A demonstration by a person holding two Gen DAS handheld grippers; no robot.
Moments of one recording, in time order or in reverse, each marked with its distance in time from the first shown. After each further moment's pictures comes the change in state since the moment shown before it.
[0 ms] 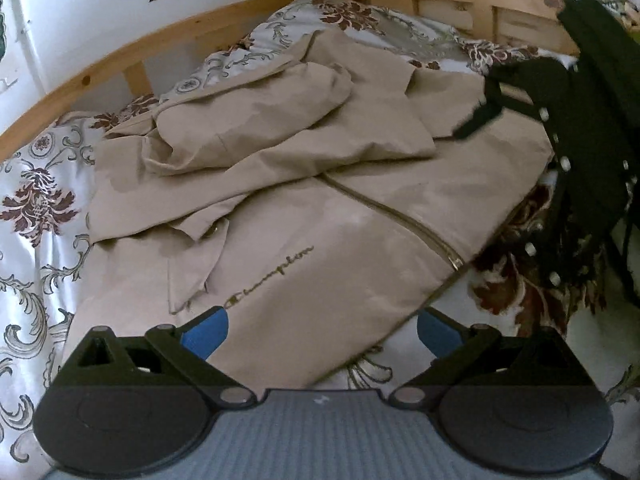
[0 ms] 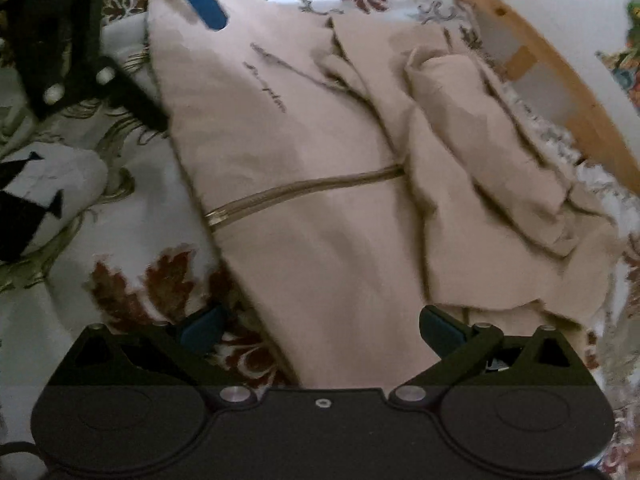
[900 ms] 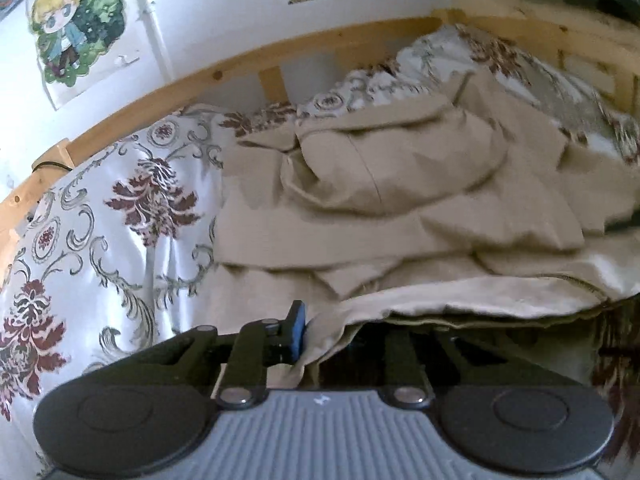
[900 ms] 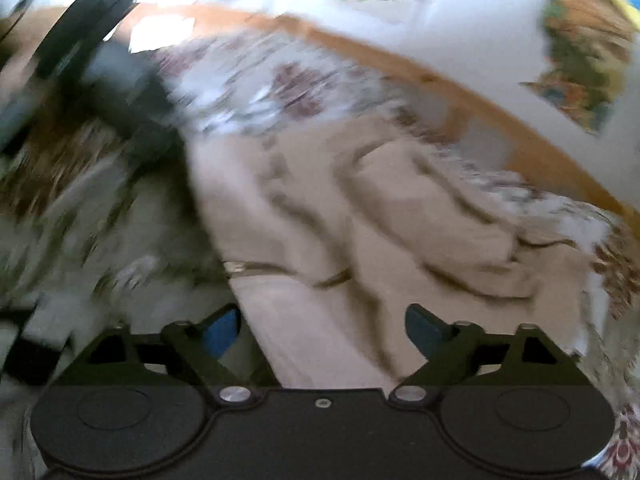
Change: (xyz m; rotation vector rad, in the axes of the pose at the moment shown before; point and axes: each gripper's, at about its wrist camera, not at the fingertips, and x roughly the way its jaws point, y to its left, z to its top) left arm -0.009 0.070 0.053 -0.236 -0.035 0.301; right arm -0.025 -0.022 0.003 0.122 -0.216 -0.001
